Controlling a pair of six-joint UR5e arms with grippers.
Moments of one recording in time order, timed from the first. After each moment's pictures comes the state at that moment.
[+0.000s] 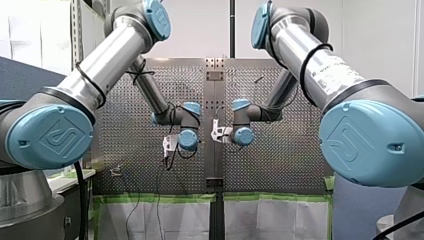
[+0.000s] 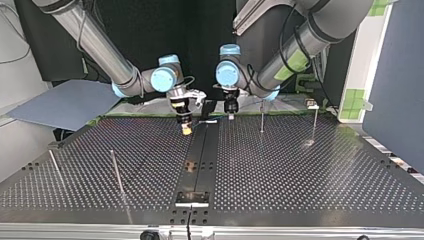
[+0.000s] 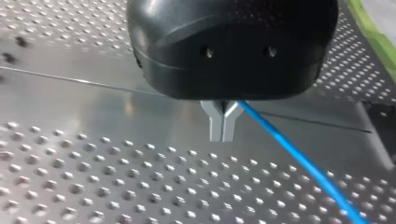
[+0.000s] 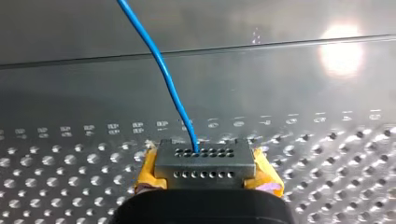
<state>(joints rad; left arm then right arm) -0.47 -2.26 -1.67 -2.55 -2.04 -1.69 2.19 -0.75 1.38 -0.58 1.60 1.66</state>
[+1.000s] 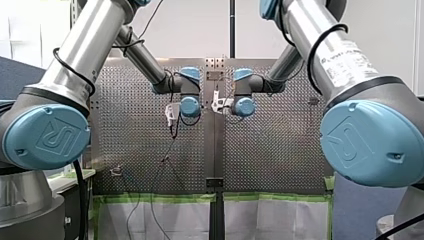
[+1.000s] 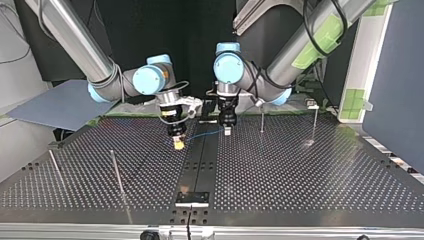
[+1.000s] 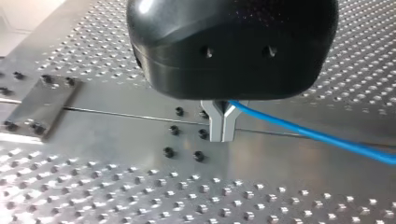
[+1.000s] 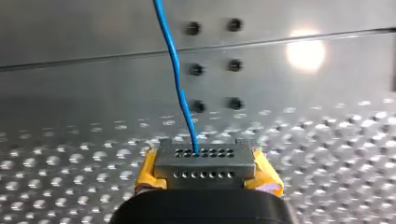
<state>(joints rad) -0.50 -2.01 -1.67 -2.59 -2.05 -1.70 2.19 -0.95 1.38 -0.48 1.60 1.66</state>
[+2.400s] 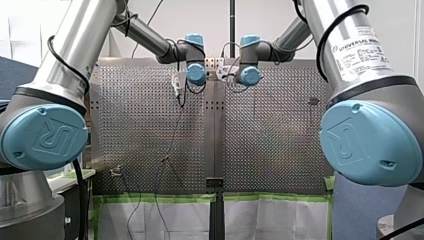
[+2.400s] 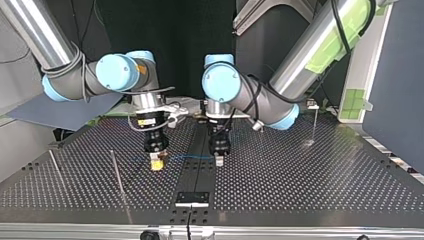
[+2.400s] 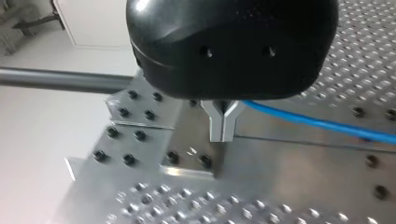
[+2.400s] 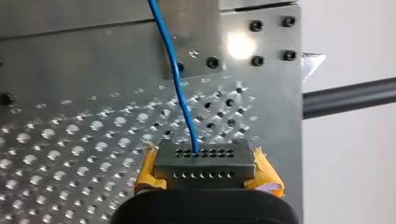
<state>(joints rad) -0.53 -1.94 -1.40 -2.81 -2.07 -1.70 2.16 -1.15 1.36 -0.43 1.61 1.67</state>
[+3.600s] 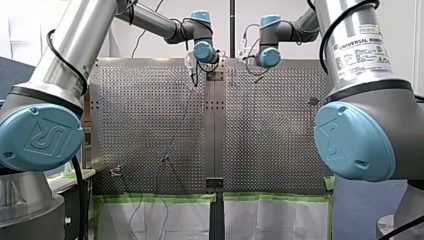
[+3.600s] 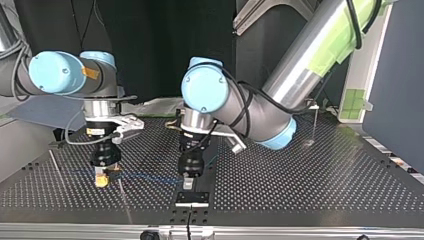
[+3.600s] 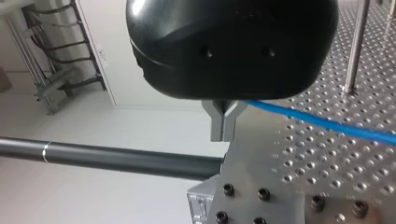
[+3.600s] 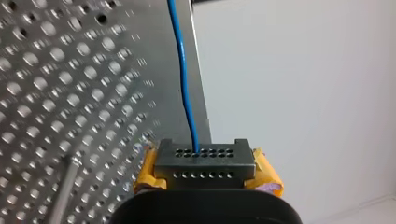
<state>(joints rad) -0.58 -1.95 -1.16 -2.94 -1.94 -1.73 2.02 -1.27 1.34 -0.34 1.60 1.73</state>
